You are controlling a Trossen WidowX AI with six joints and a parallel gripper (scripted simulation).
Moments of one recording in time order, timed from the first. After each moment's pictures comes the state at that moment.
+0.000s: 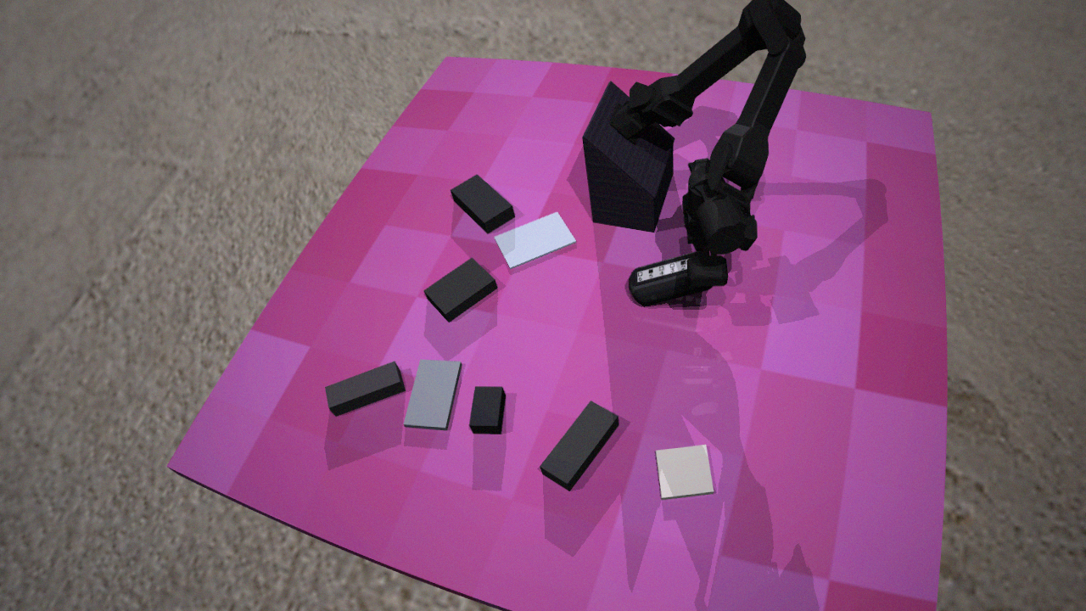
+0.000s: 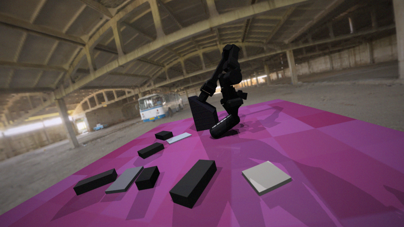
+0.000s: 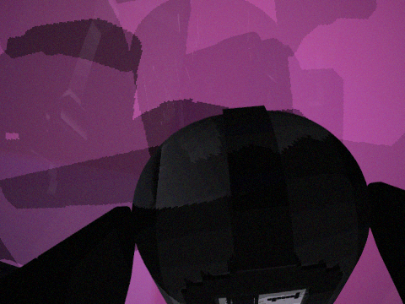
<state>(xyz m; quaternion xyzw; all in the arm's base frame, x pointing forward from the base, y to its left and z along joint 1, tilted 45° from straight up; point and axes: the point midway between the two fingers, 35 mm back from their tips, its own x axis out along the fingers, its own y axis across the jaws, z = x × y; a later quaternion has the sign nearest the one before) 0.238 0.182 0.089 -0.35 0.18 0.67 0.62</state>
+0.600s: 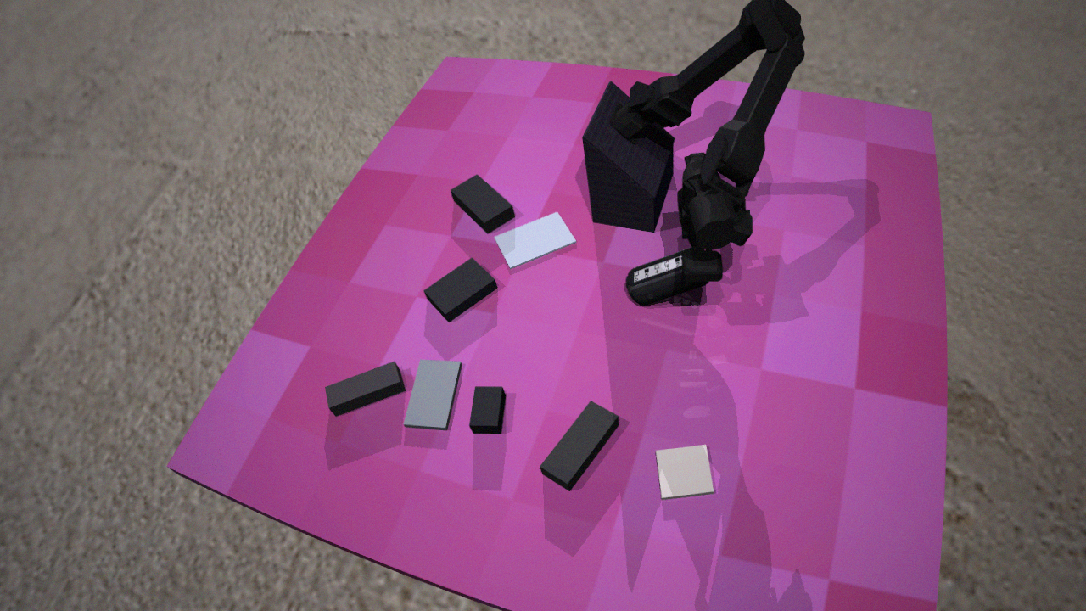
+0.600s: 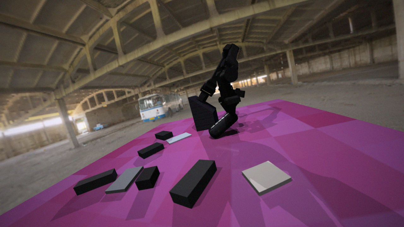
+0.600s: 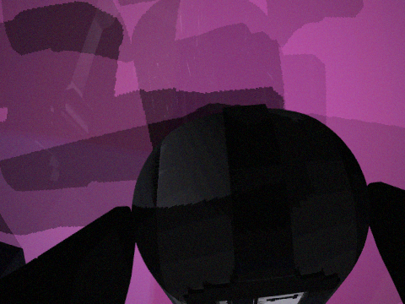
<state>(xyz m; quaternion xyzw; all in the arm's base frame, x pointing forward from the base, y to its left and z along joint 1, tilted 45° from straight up) 0.240 0.168 0.091 -0.35 0.18 0.67 0.62</state>
